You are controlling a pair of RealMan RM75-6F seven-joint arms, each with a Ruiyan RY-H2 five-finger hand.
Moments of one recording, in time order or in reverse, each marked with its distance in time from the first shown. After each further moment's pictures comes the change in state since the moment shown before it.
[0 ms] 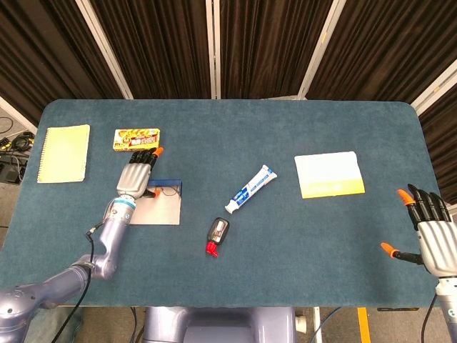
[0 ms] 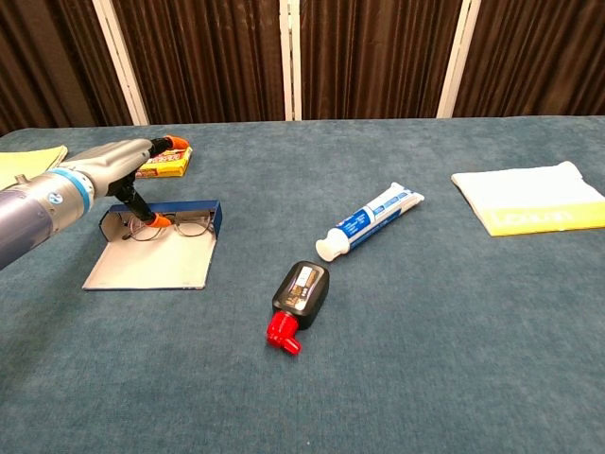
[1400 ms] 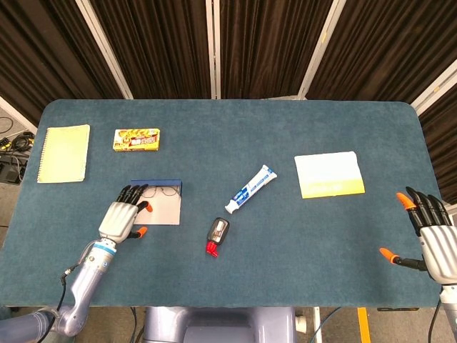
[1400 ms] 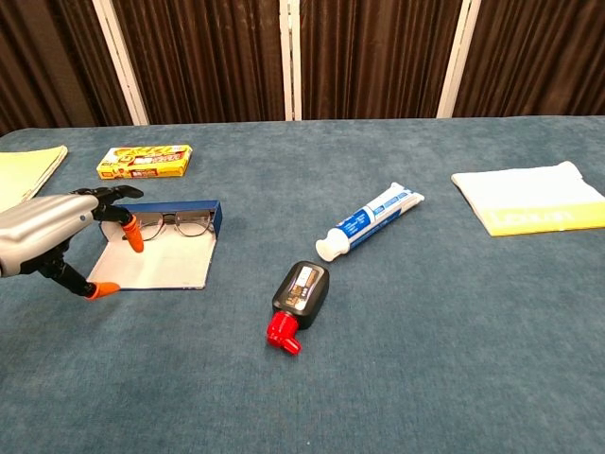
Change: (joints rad) left arm 0.264 0.164 0.222 -0.380 0.203 0.268 0.069; right arm -0.017 0.037 -0.022 -0.011 -0.075 0.041 0.100
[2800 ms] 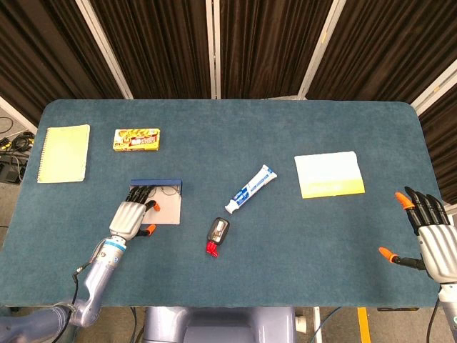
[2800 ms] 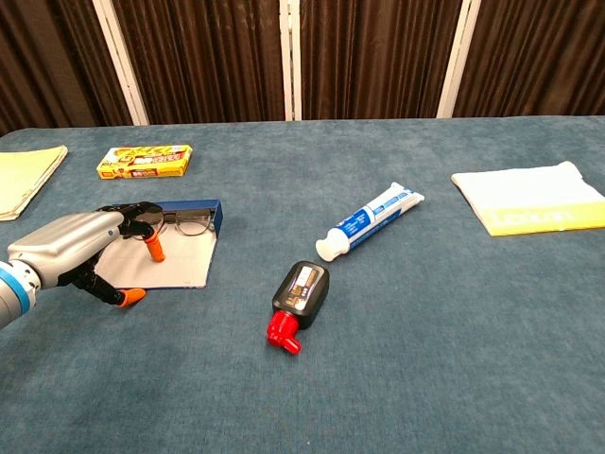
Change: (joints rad) left arm -0.016 -0.138 -0.039 0.210 0.027 -0.060 -0.096; right arm 0.005 -0.005 0.001 0.004 0.006 -0.008 -0.007
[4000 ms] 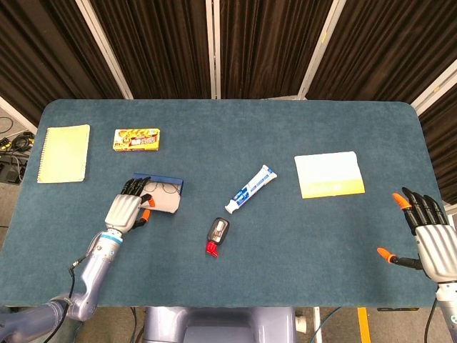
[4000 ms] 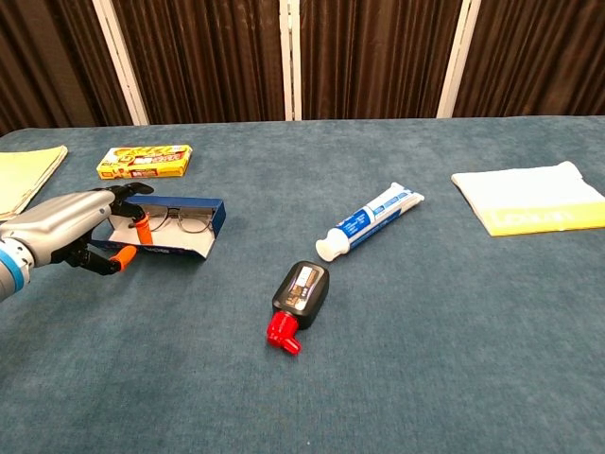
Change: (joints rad) left arm -0.014 0.037 -0.037 -0.024 -0.013 -0.014 -0.021; right arm 0.005 -0.007 -0.002 0.000 0.004 -0.012 -0.015
